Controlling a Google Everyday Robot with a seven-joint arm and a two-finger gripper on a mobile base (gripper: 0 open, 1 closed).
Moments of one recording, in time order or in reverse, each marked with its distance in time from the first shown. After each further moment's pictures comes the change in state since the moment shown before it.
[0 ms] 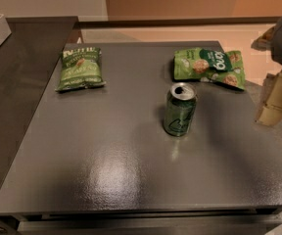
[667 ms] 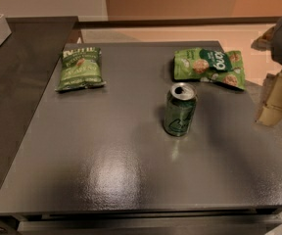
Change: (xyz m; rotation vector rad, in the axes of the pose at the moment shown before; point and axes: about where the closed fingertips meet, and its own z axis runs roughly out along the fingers) arm 0.000 0.000 0.000 0.000 0.000 0.000
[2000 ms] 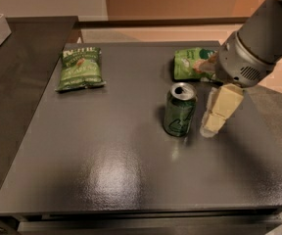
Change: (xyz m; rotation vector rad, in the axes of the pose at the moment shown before) arm -0.067 0.004 0.082 -0.172 -0.212 -0.050
